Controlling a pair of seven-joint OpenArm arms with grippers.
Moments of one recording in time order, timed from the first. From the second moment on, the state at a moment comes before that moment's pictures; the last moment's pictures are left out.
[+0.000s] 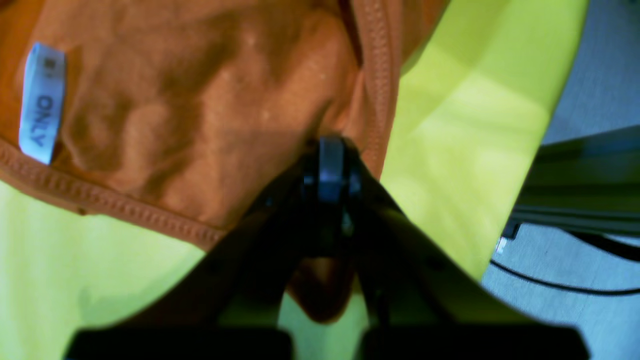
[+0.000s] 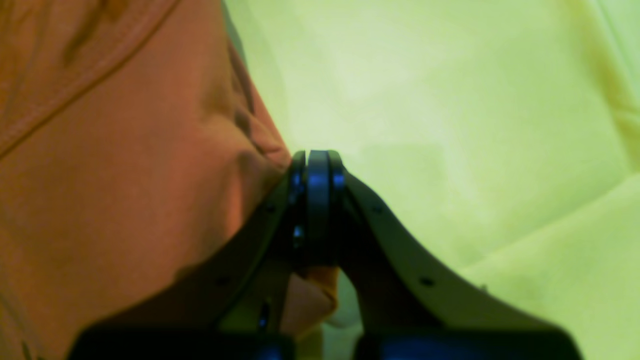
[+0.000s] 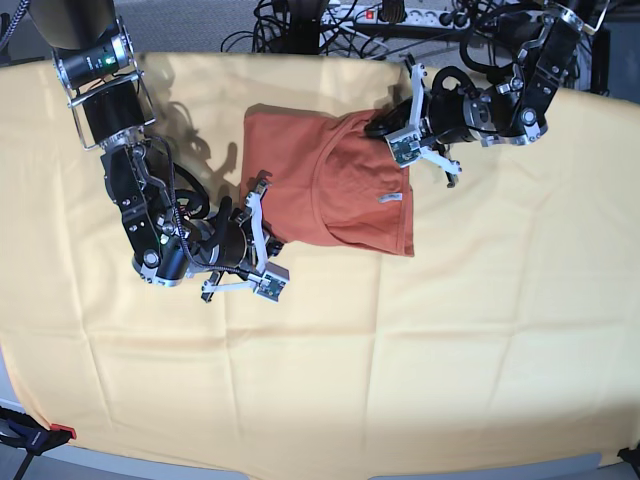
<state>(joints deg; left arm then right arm) 11.1 -33.6 18.8 108.1 -25.5 -42.5 39.0 19.9 15.3 -22.9 86.2 25.5 41.8 -59.4</state>
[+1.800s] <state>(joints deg) -23.3 -25.9 27.3 77.6 -33.5 -39.8 36.6 -6.6 17.7 -0.3 112.2 44.1 37.6 -61.8</state>
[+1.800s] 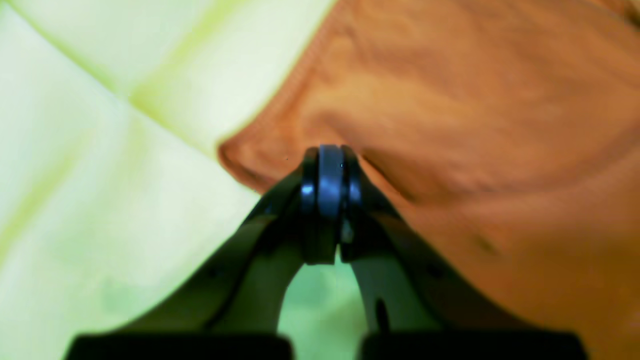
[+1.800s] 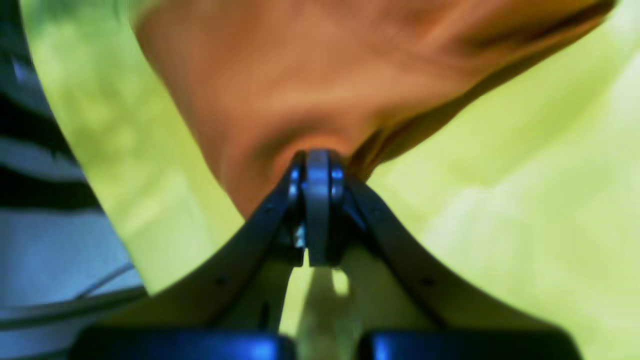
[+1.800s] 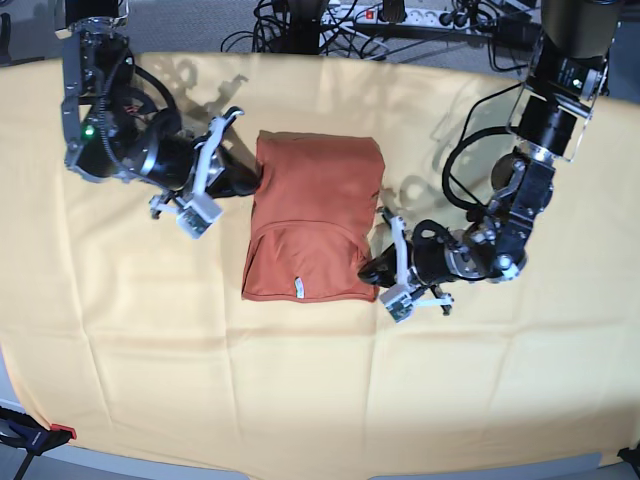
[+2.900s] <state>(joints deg) 33.6 -28.2 -29.9 132.3 -87.3 -43.7 75.1 -37.3 15.3 45.7 133.2 77.9 42.0 -82.7</state>
